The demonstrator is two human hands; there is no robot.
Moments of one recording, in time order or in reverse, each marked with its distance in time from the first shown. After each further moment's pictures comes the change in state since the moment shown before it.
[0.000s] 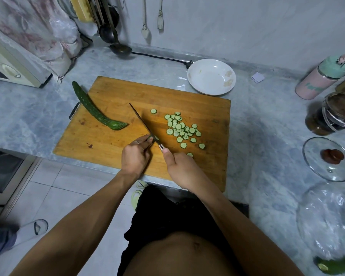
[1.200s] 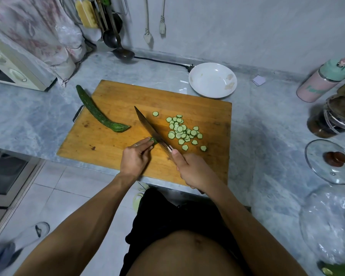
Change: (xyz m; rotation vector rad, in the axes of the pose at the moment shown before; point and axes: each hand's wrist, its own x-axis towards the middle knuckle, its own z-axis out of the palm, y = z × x) left_hand 0.000 -0.008 -0.005 -0.142 0.044 0.043; right_hand -0.006 0.009 -0.017 0.050 -0.005 0.029
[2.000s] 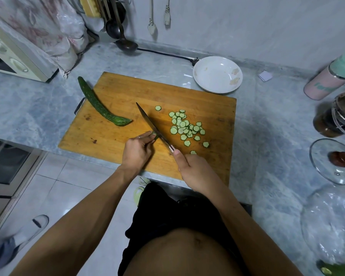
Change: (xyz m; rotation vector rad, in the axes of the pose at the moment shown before) left_hand 0.007 0.005 0.000 0.102 -0.060 -0.064; right_hand -0.015 -0.001 0.000 -0.010 -0.010 -0.007
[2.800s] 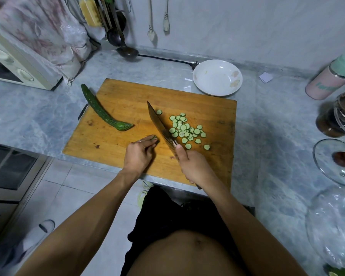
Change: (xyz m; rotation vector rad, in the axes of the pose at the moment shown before) left_hand -0.001 0.009 -0.006 -0.051 0.013 -0.032; right_hand 0.038 0.015 0.008 0.041 0.075 0.043
